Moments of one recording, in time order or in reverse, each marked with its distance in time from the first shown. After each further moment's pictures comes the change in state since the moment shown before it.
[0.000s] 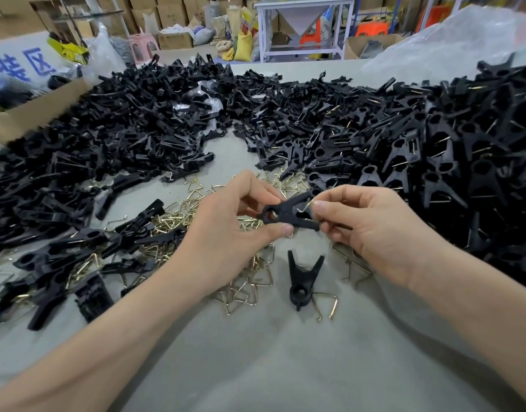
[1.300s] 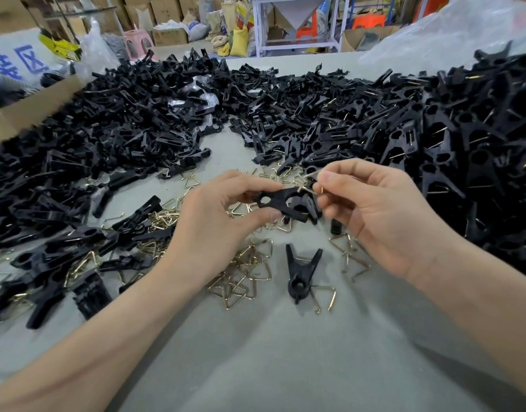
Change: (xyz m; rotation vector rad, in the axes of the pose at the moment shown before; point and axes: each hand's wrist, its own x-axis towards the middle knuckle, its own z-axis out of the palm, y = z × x) left_hand 0.002 0.000 -0.001 0.071 0.097 -0.046; right_hand -0.009 -0.013 0.007 0.193 0.050 -0.100
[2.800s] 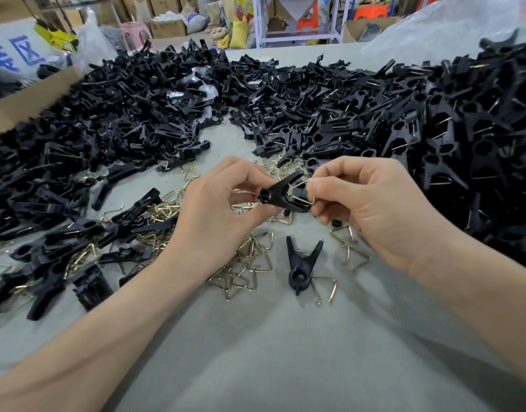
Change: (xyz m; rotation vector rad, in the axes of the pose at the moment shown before) left_hand 0.000 -0.005 0.003 -0.018 -0.004 0.074; right_hand 0.000 0.005 0.000 -0.225 -0.095 -0.074
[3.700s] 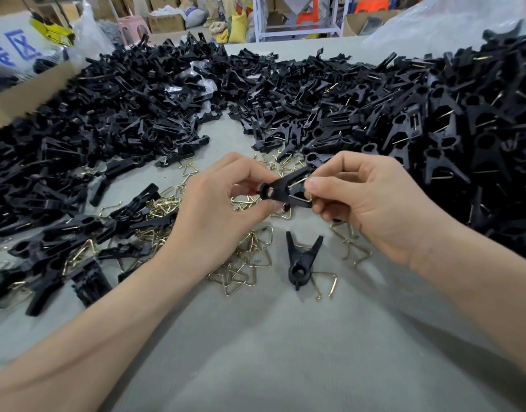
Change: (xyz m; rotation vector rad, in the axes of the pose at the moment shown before) left_hand -0.001 0.001 -0.001 0.070 -0.023 0.031; right_hand 0.002 0.005 -0.003 0.003 -0.016 0.051
